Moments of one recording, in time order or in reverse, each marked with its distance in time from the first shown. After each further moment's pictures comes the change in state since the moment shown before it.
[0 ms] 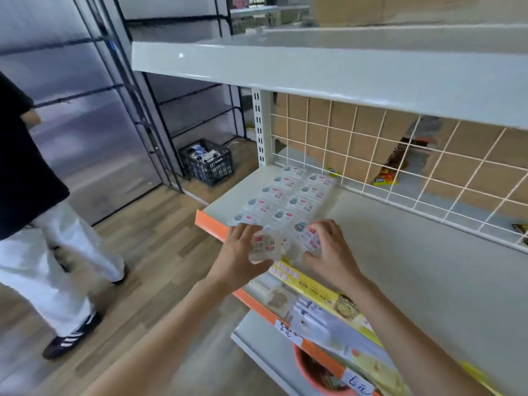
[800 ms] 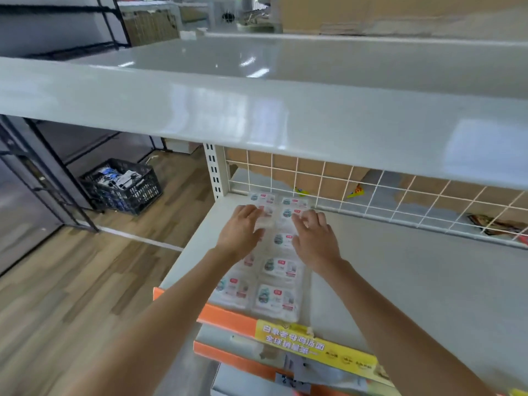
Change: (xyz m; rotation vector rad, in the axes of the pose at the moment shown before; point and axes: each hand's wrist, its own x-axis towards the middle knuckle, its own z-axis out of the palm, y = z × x) left_hand 0.208 -0.060 0.040 0.089 -0.217 0.332; right_hand 0.126 0.021 0.033 -0.613 -0.072 0.373
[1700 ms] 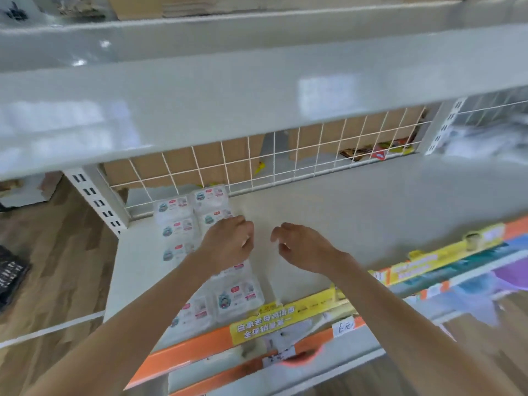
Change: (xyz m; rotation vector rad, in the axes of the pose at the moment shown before) left_hand 0.018 0.068 0.023 -0.024 -0.267 0.671; right_hand -0.103 0.023 -0.041 0.199 -0.120 0.305
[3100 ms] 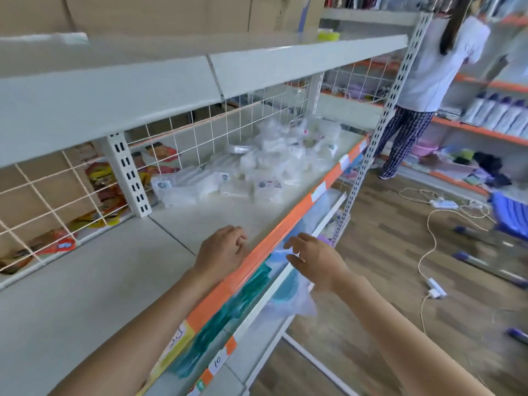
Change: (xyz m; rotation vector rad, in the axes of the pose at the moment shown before) left_hand 0.399 0.504 0.206 -0.348 -0.014 0.324; right_hand -0.312 0.524 -0.184 -0.017 0.336 0.674
